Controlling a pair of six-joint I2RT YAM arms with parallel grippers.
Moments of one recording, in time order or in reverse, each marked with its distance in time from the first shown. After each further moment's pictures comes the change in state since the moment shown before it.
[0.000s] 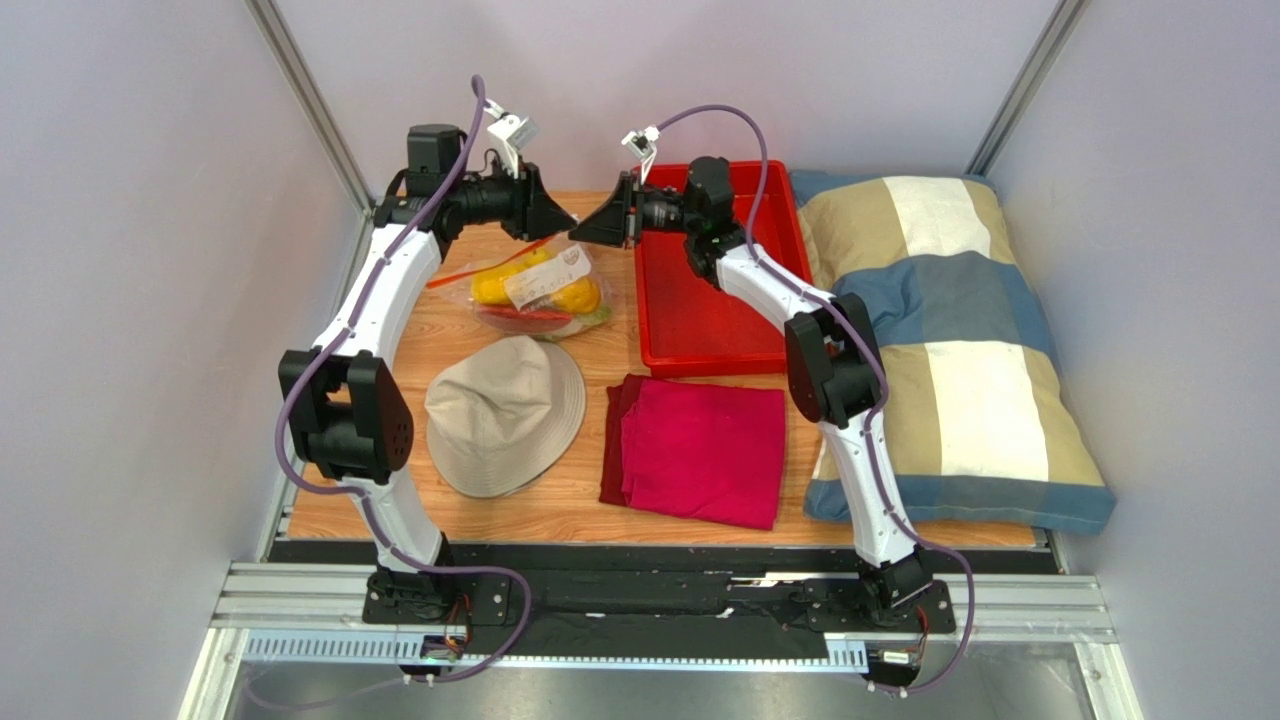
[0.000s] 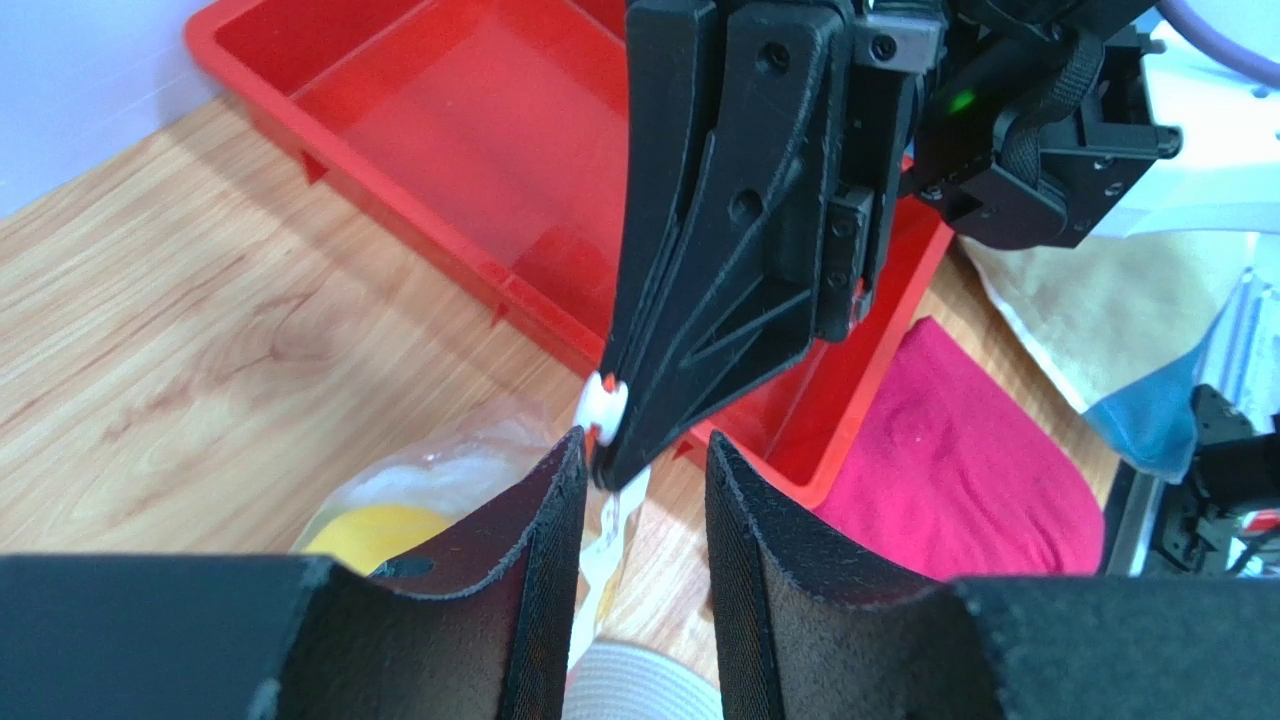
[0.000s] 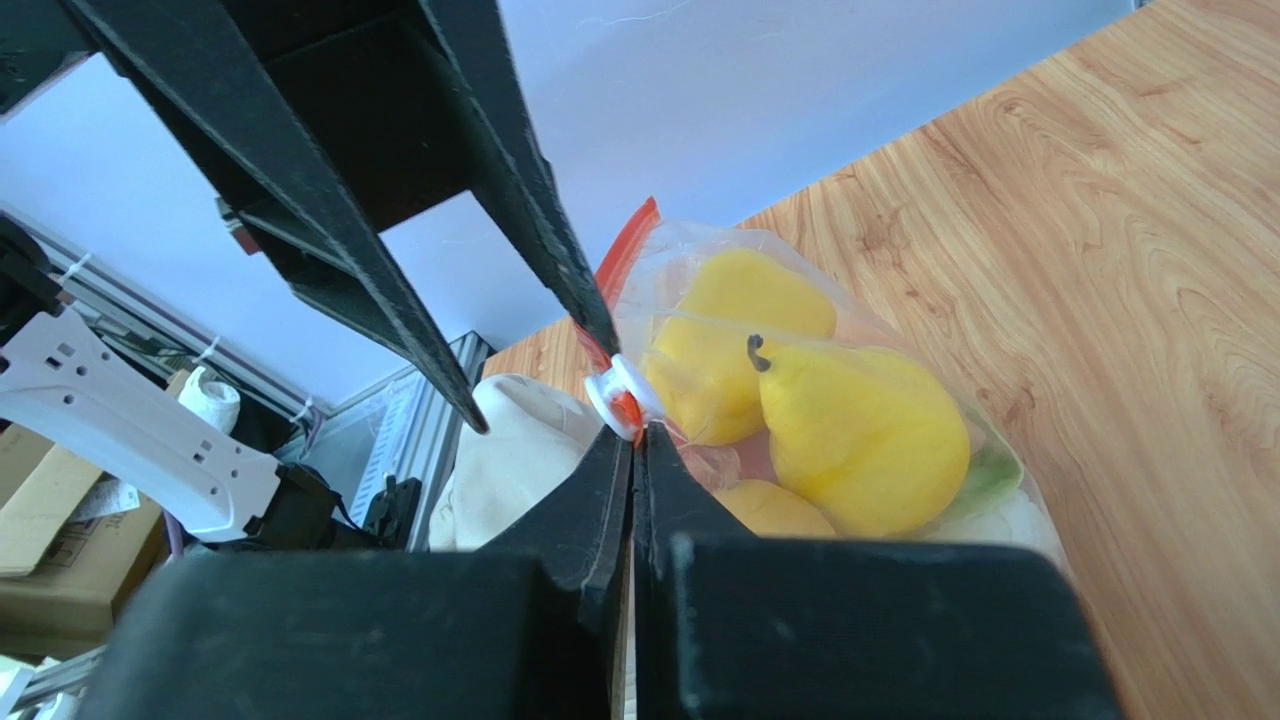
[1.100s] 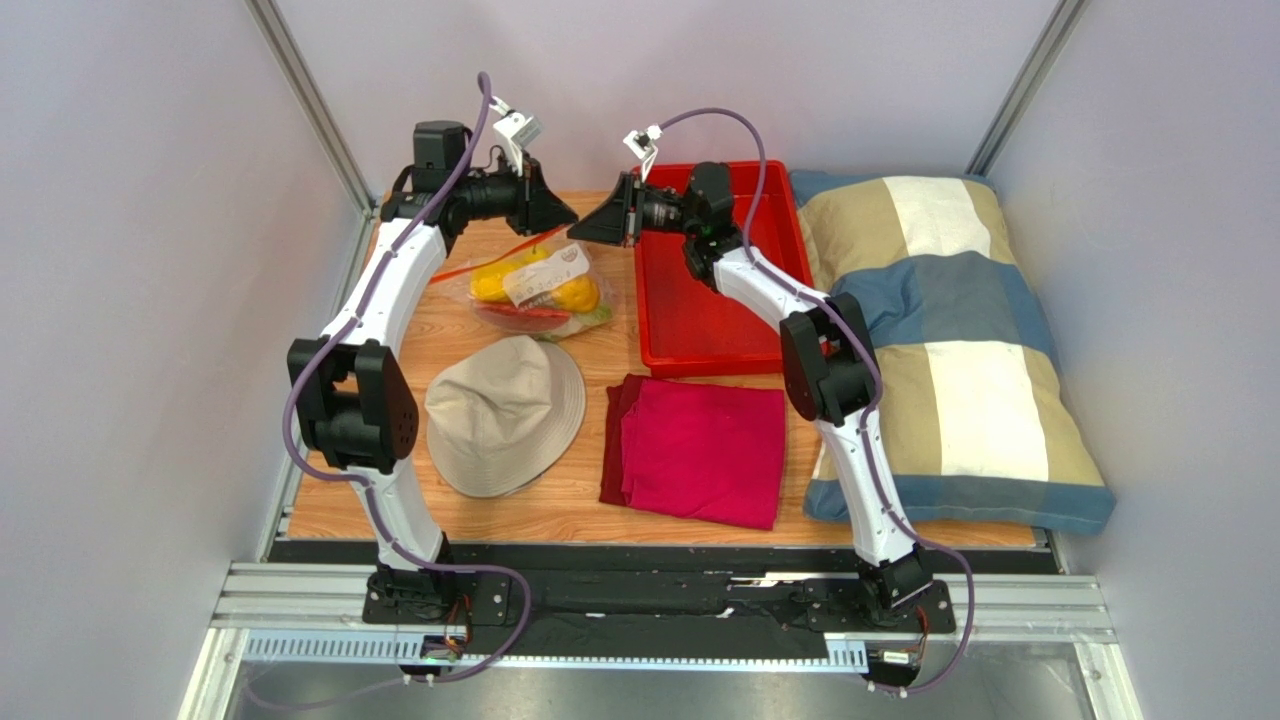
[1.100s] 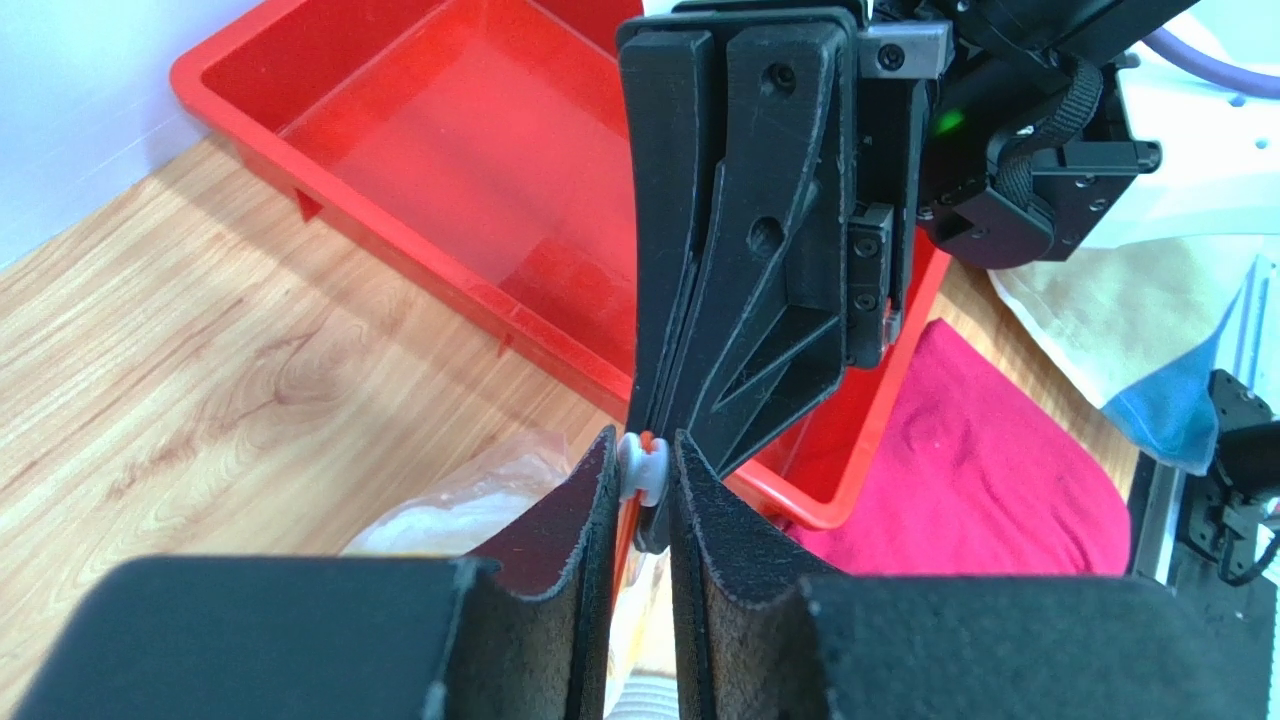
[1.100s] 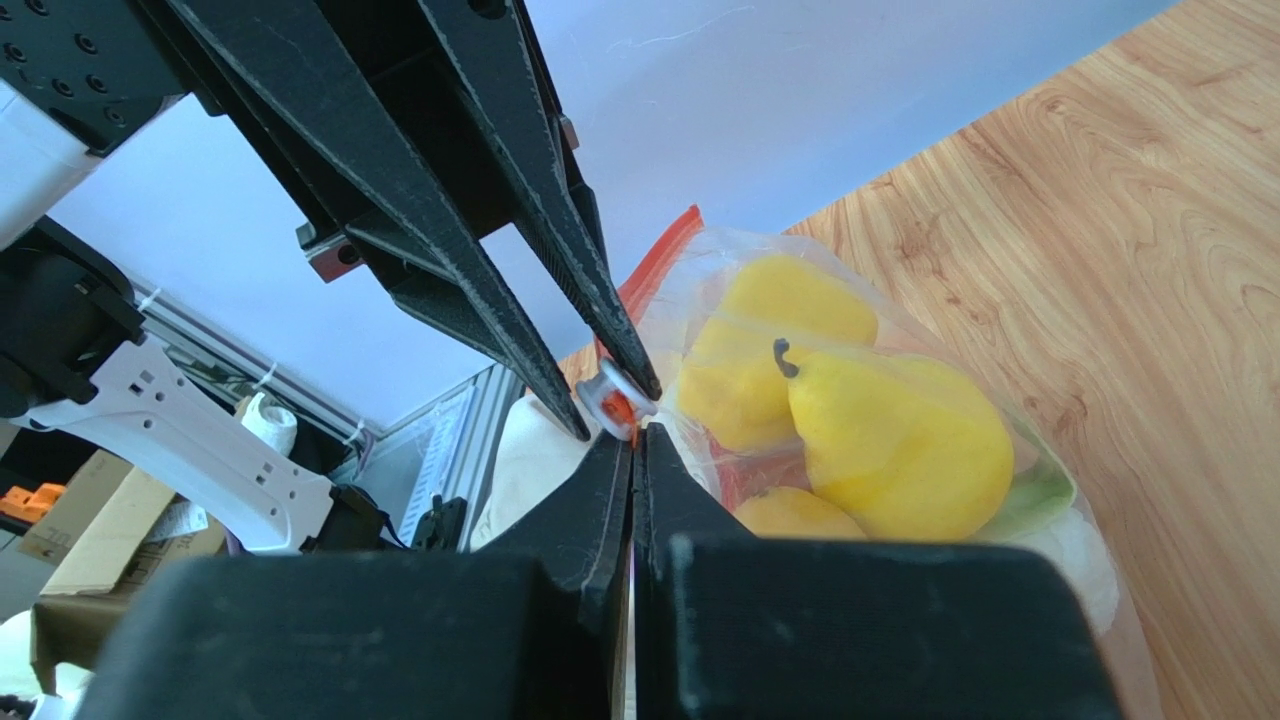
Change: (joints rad) left arm -0.009 0.066 0.045 0.029 0.038 0.028; right arm -0.002 0.034 0.013 0.107 0.000 0.147
